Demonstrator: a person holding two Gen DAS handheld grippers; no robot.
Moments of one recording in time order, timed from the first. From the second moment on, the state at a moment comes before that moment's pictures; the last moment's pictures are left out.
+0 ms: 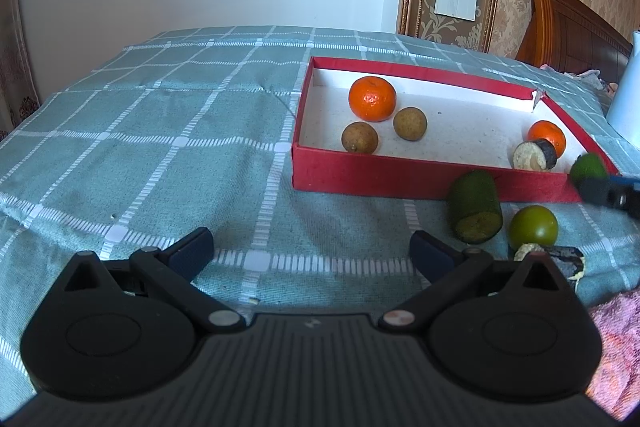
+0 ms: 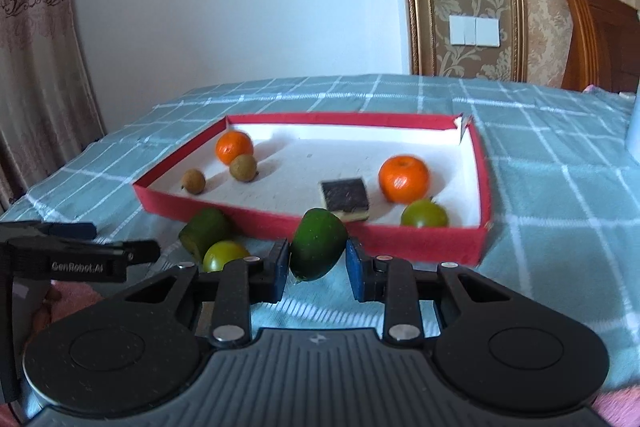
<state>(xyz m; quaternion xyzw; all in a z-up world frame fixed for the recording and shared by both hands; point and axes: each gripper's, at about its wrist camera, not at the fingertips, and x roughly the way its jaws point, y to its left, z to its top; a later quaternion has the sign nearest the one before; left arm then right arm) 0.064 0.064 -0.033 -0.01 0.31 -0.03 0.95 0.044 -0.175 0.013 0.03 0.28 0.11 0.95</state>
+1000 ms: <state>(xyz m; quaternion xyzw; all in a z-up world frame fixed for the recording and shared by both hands) 0.064 0.063 -0.033 0.00 0.31 -0.03 0.95 0.182 -0.150 0.002 -0.03 0.32 0.05 0.95</state>
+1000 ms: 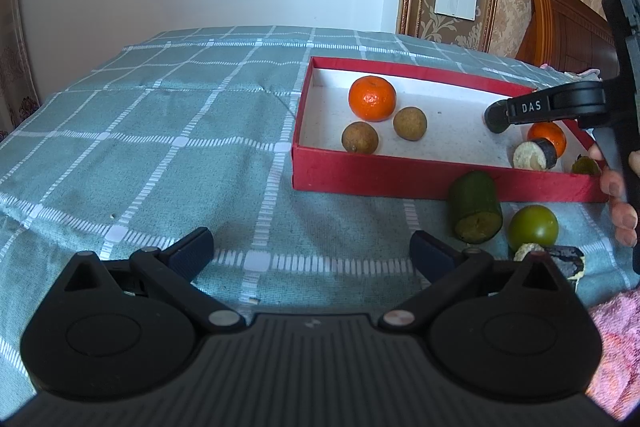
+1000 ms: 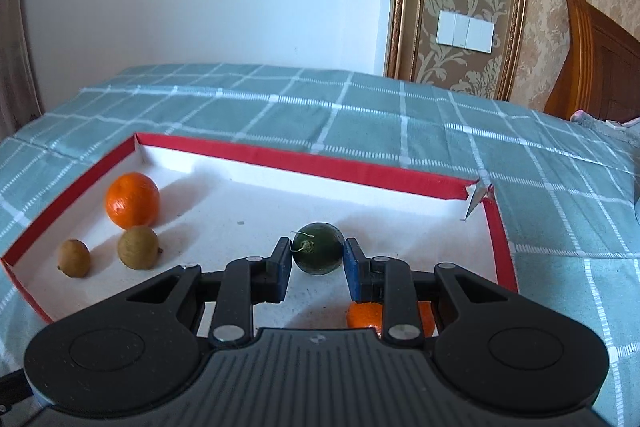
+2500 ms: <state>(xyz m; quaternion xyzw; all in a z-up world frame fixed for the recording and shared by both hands) 0.063 0.049 -0.013 -0.05 0.30 -0.09 0.95 0.045 -0.202 -0.010 0.02 0.31 0.09 0.95</state>
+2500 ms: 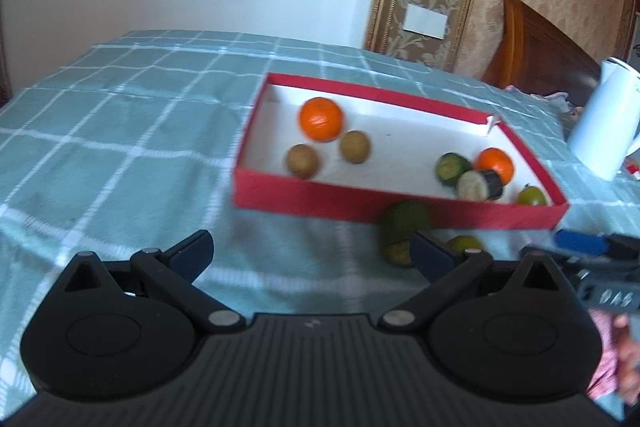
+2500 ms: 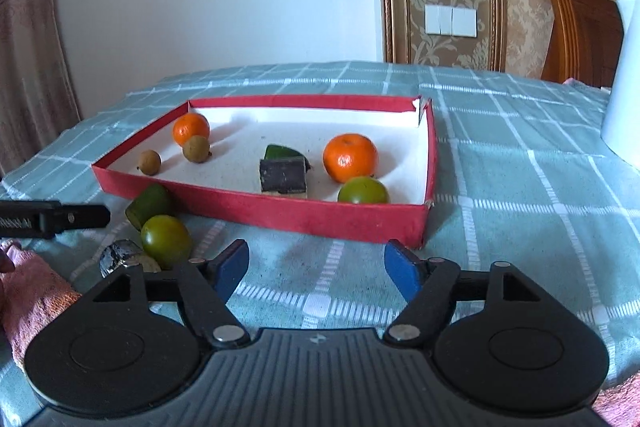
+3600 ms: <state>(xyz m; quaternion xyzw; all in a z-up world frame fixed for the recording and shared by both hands) 0.099 0.012 -0.011 -0.06 0.38 -0.18 0.91 0.049 -0.195 -0.013 0.01 0.33 0.09 0.94</state>
